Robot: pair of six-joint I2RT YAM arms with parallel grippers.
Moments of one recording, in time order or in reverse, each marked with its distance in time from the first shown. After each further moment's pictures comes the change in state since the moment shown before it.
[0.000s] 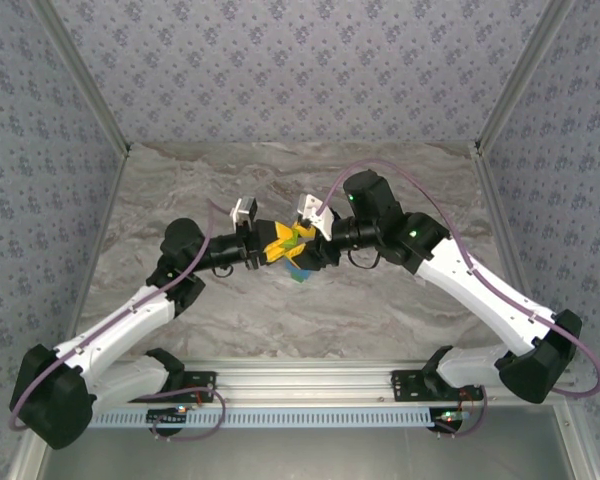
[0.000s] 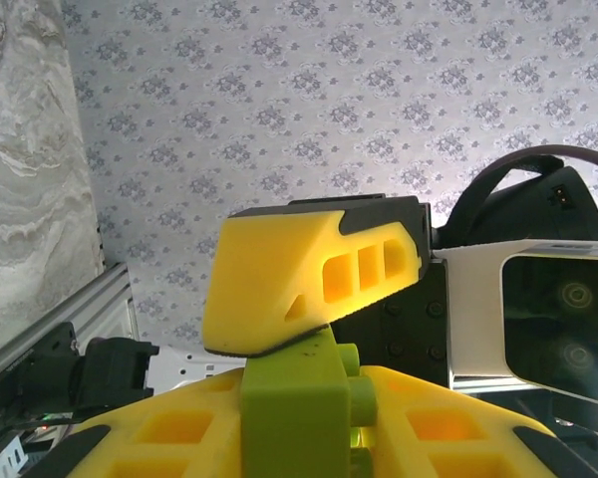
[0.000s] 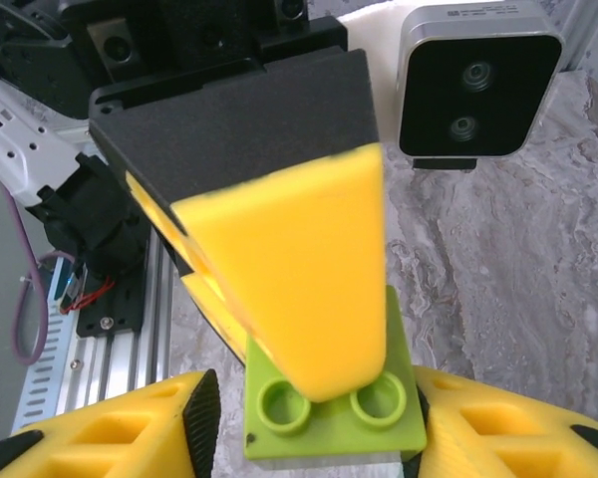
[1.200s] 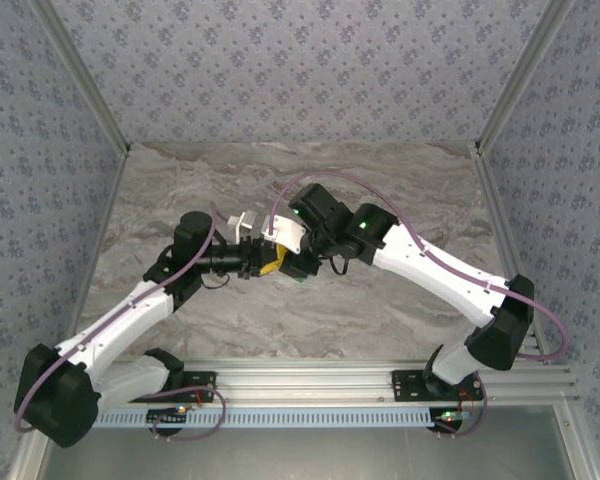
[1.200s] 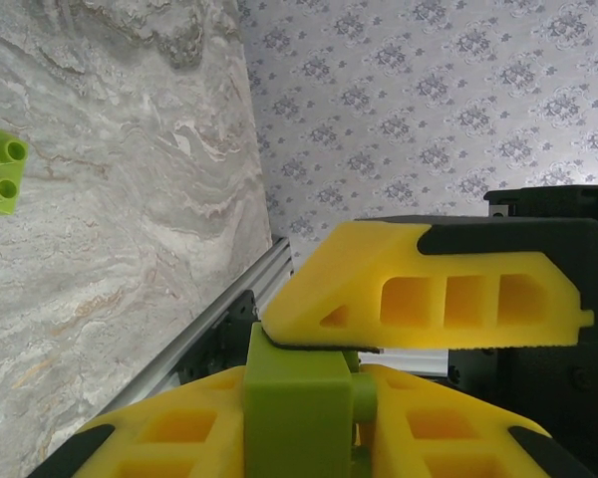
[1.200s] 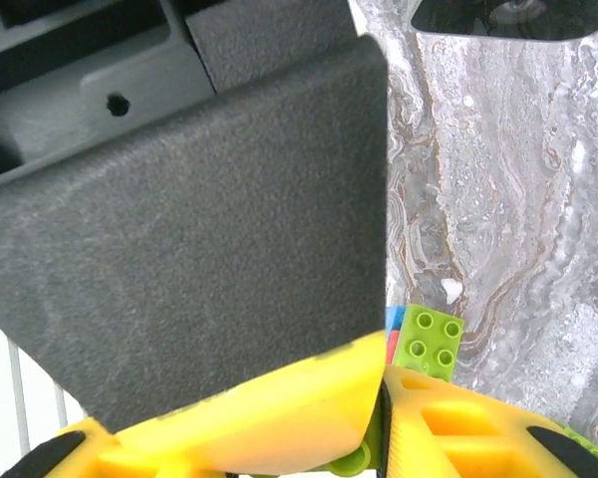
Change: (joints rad) left arm 0.062 0.018 0.024 -0.473 0.075 0.502; right arm 0.169 0.245 0.222 -0.329 0.409 -0.040
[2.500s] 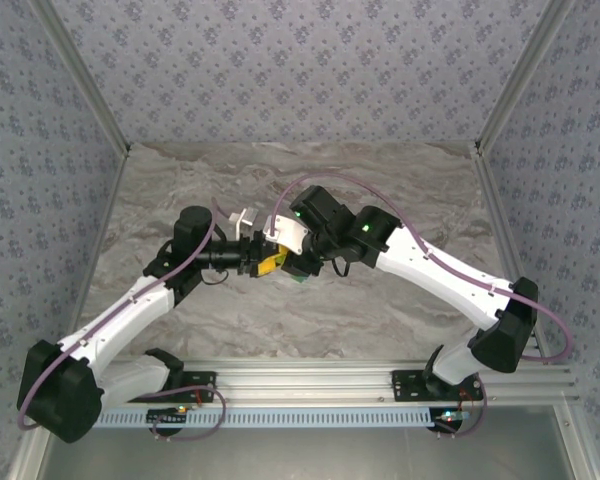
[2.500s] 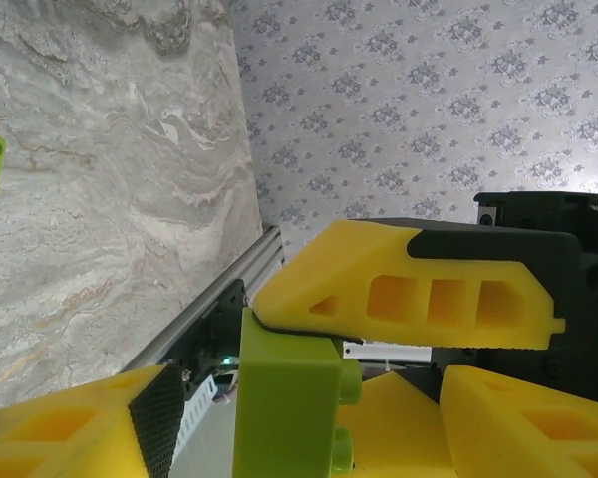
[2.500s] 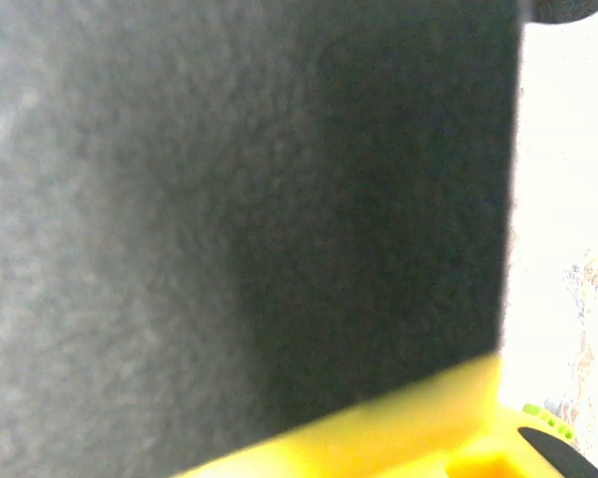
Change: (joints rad) left arm 0.024 0.032 0.035 -0.021 0.059 0.008; right arm 0.015 -0.023 -0.013 0.001 0.052 0.005
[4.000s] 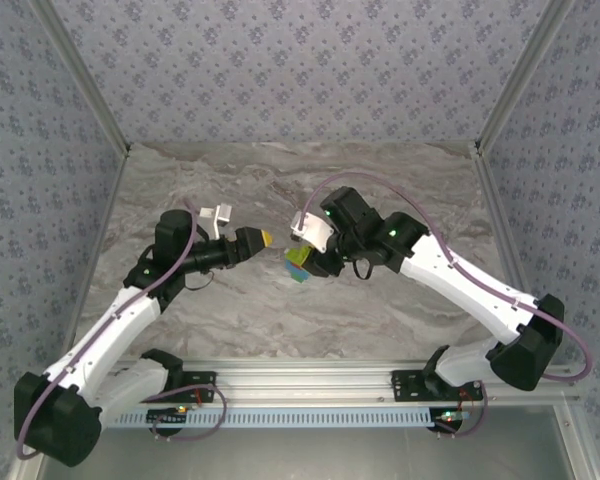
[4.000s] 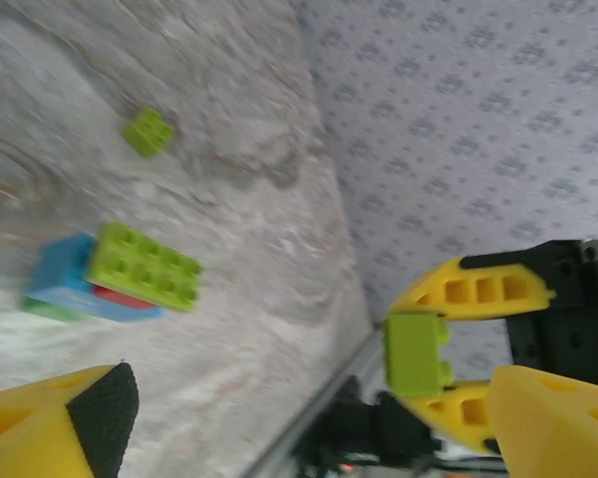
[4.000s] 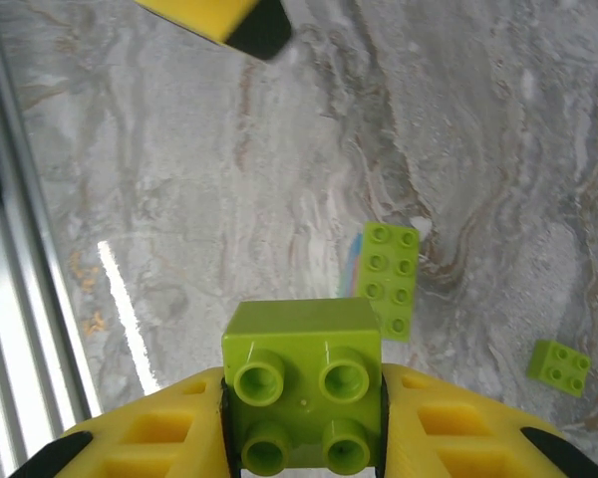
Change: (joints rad) left arm 0.103 -0.119 -0.002 -0.187 -0.200 0.250; right arm -0.094 -0.139 -0.163 0.036 -0.063 0.048
